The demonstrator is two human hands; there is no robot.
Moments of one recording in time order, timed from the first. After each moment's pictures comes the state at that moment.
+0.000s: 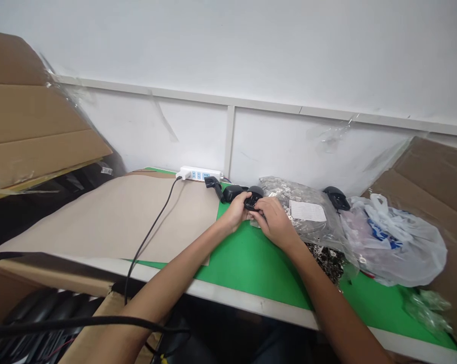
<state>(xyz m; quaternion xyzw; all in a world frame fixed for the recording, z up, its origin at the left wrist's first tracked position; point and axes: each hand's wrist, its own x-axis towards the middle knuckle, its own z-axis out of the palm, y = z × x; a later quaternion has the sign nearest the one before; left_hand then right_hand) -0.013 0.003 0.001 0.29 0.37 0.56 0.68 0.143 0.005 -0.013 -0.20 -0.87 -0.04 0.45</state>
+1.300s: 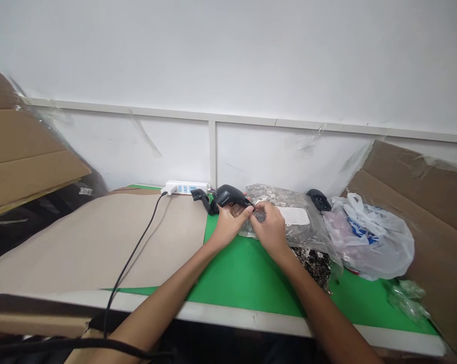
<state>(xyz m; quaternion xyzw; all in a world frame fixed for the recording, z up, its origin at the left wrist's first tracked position) 0.001 -0.007 0.003 0.48 0.29 0.66 0.50 0.138 0.006 -0.019 -0.41 -0.71 -0.04 0.57</state>
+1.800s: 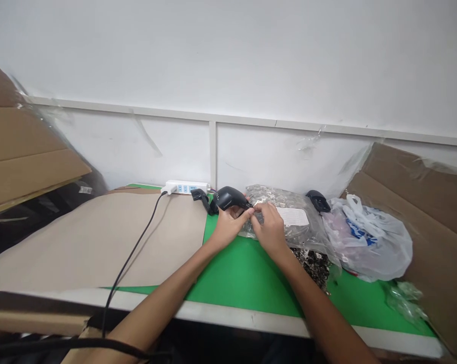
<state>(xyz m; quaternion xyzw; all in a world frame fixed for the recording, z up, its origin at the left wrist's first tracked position) 0.002 -0.008 0.001 0.50 0.29 0.66 0.48 0.142 0.007 -0.020 -0.34 -0.75 -0.09 0.55</state>
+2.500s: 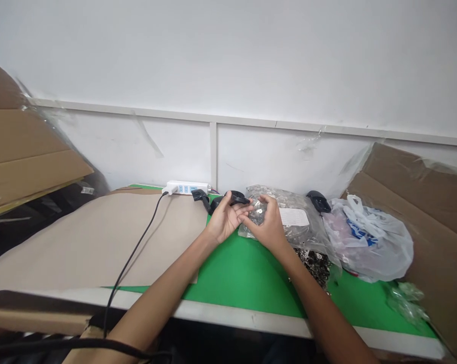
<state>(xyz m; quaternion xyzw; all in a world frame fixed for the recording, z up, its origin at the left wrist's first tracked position) -0.017 -0.001 0.020 0.30 0.21 0.58 0.72 0.142 0.009 -0.018 -0.39 -0.73 0.04 0.56</state>
